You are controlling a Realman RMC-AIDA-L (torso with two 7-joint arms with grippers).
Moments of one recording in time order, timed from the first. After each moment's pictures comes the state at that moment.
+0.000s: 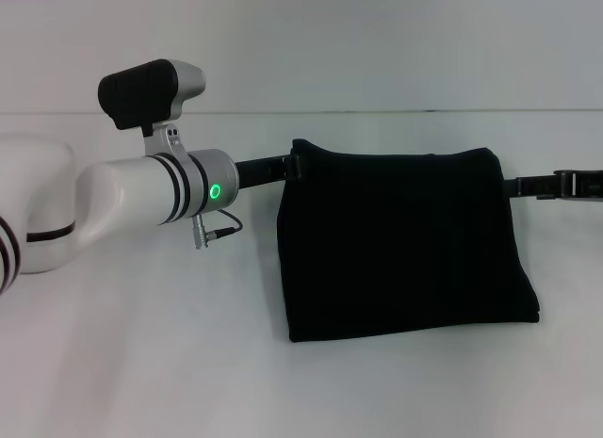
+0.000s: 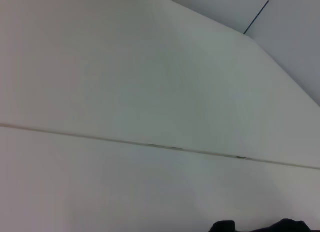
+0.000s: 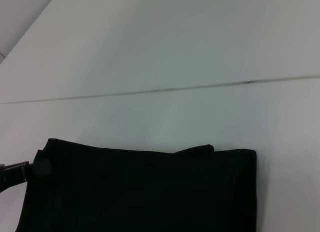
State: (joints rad) left arm -0.96 -2.17 0.78 0.25 1.89 0.56 -1.93; right arm 0.72 1.91 -0.67 -0.57 -2.29 -1.17 2.18
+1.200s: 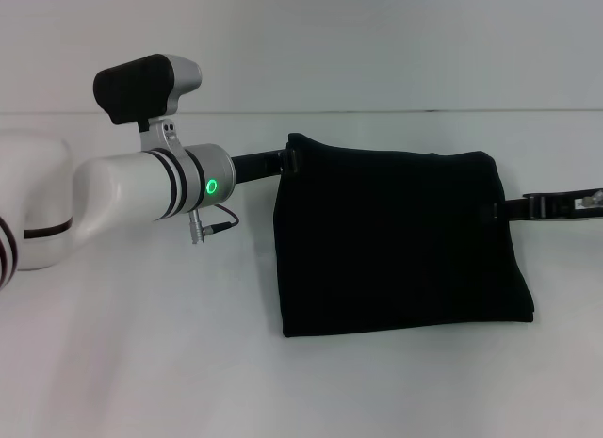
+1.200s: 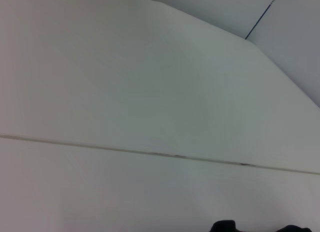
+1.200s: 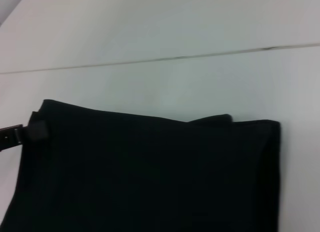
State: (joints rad) left arm -0.95 -2.16 0.79 0.27 1.89 0.55 -1.92; right arm 0.74 1.94 -0.75 -0.50 -2.29 -1.10 2.18
